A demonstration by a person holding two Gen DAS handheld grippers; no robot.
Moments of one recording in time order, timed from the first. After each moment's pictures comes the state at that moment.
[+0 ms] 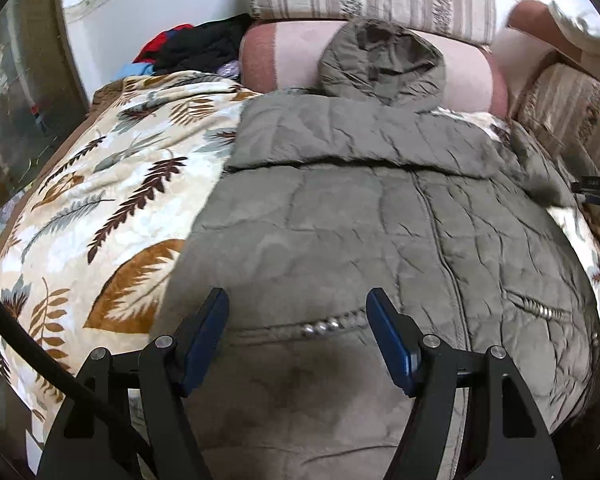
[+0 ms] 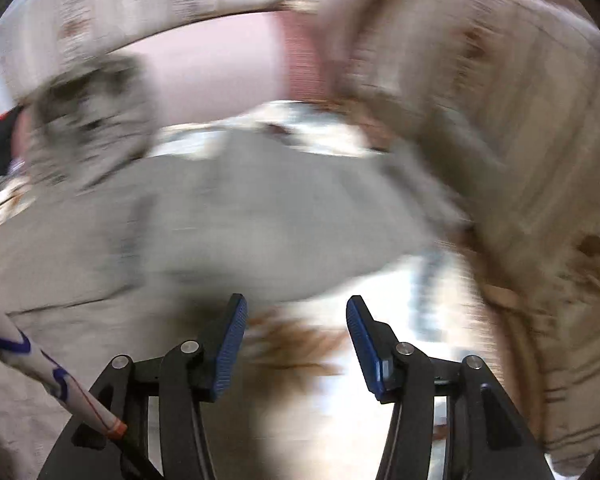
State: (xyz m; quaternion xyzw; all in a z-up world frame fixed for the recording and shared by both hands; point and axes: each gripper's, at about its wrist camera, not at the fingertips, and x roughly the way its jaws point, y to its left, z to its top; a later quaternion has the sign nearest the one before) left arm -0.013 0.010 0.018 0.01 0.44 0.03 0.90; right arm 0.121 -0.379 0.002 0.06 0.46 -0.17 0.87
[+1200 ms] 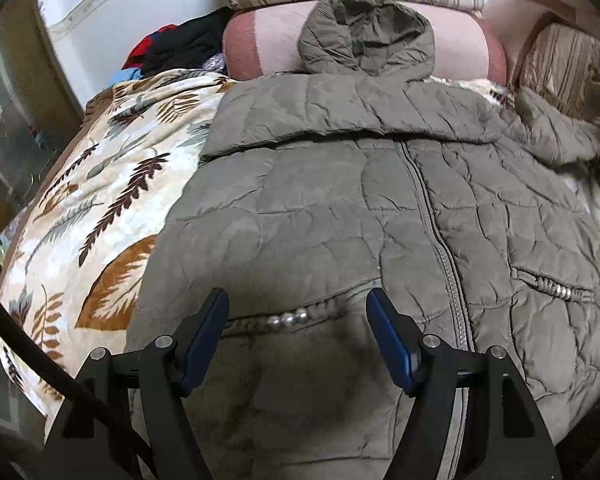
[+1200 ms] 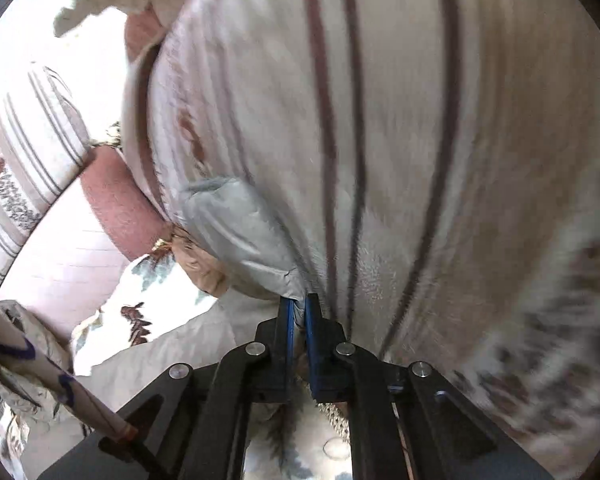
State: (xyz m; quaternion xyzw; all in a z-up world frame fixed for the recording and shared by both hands) left arm -0.005 -0.018 -0.004 0.04 0.46 0.04 0.89; right arm 0.124 -0.591 0.085 0.24 0.34 -0.32 0.85
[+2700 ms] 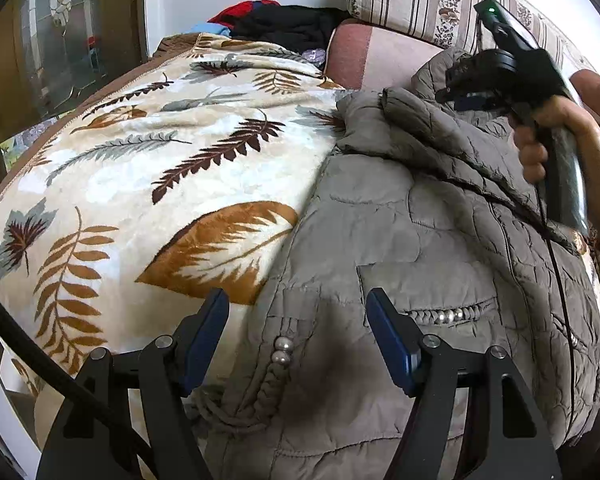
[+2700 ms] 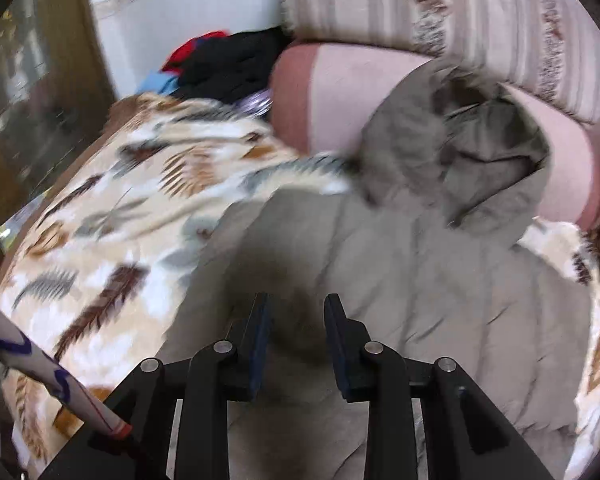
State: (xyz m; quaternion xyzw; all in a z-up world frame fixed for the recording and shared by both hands) left arm -0.040 0.123 -0.007 -0.11 0.43 0.10 0.89; right arm 0.237 -0.003 0.029 -0.04 0.44 0.13 0.89
